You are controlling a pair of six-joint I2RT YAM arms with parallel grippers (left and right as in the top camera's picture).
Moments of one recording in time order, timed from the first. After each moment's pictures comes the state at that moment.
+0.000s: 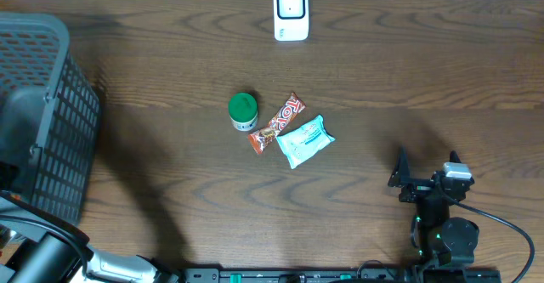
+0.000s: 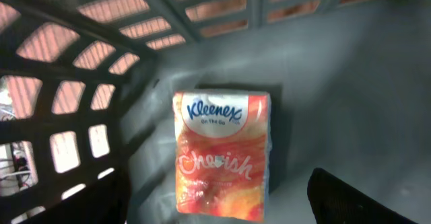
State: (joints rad) left arm 1.01 1.80 1.29 -0.72 -0.23 -0.25; right arm 0.00 0.01 0.01 -0.07 0.06 0.09
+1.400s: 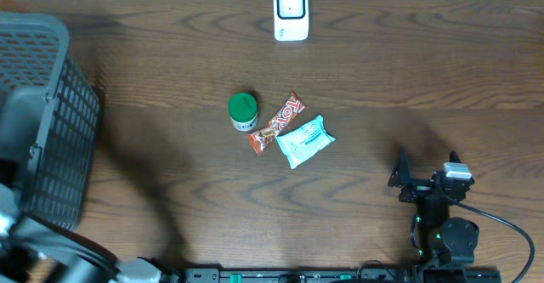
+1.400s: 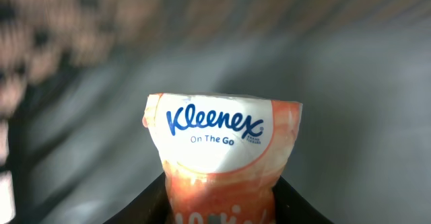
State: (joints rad) left arm 1.02 1.58 1.07 -0.41 0.02 -0.39; right arm 0.00 0.01 0.01 -0.07 0.06 0.09
